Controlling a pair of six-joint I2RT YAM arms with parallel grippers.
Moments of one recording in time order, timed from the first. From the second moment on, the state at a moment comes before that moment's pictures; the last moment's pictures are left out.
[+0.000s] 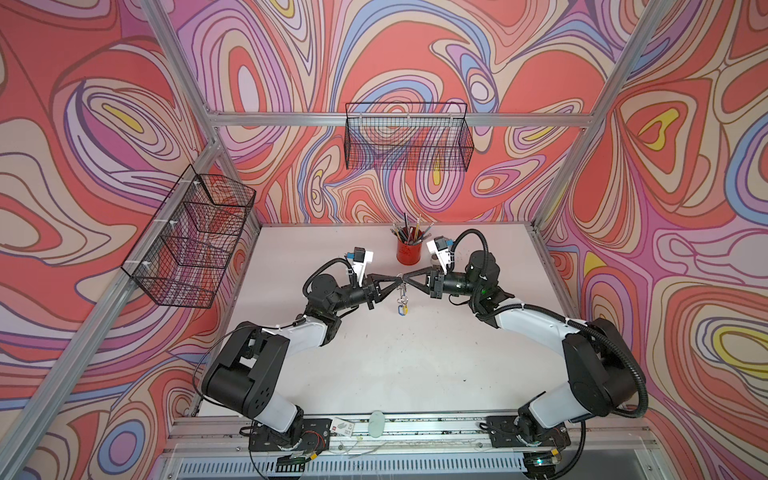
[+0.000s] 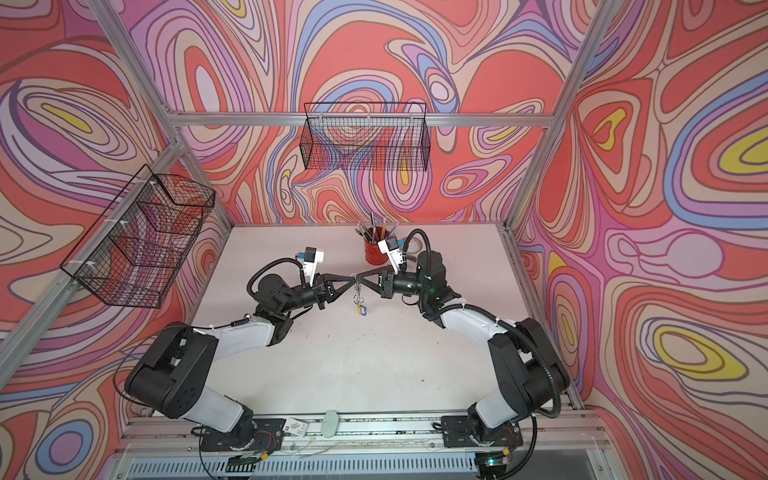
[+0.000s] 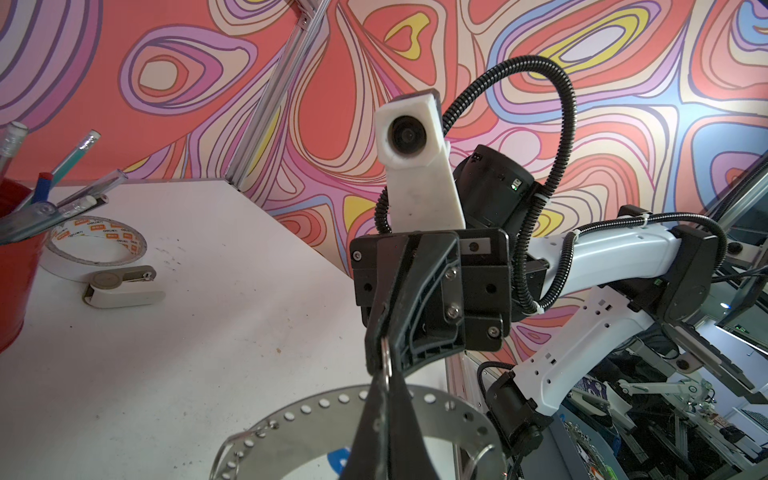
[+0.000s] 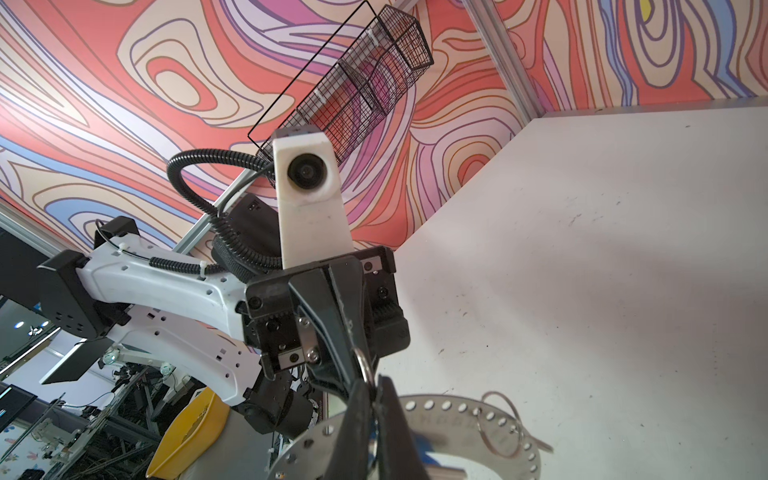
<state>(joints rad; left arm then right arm) -0.40 1.55 0.63 1.13 0.89 -0.77 0.45 1.54 0.87 0.64 -0.94 0.66</state>
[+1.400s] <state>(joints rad) -0.37 1.27 1.11 -0.49 0.86 0.31 0.45 1.42 0.84 0.37 -0.88 0.21</state>
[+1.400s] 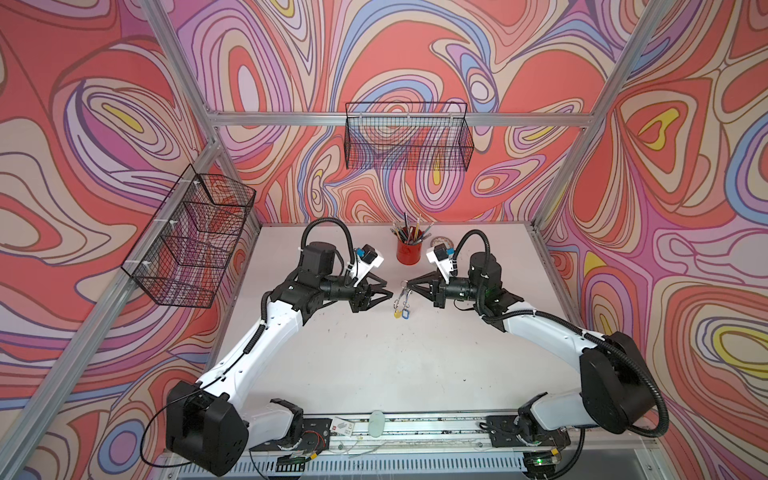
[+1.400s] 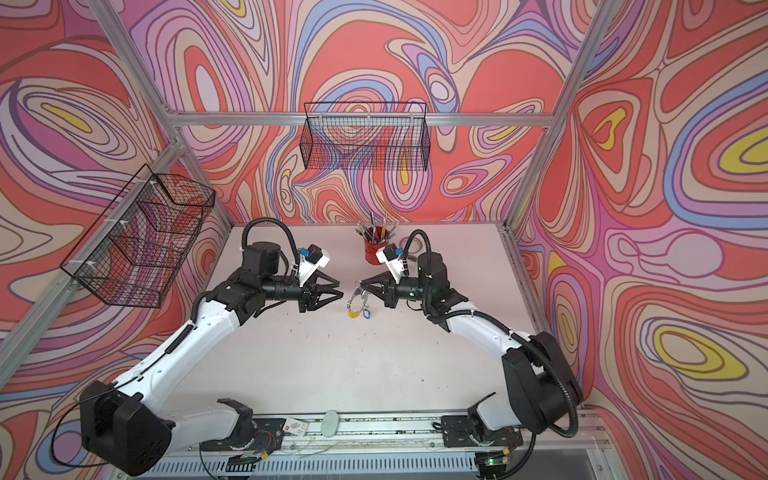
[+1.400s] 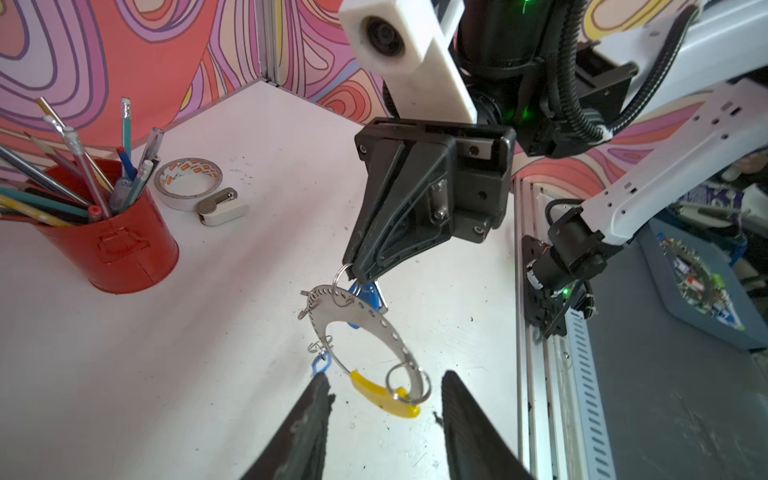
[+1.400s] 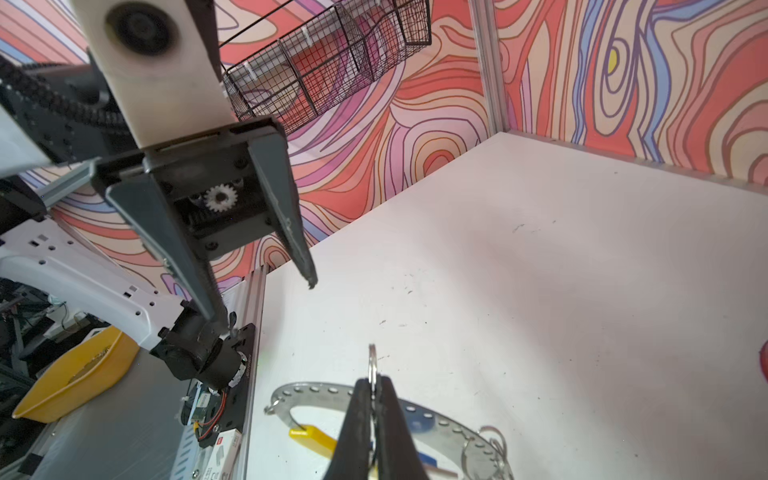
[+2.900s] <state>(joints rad) -0.49 1.67 1.64 -1.05 0.76 0.72 0.48 1.39 0.81 0.37 -0.88 0.11</state>
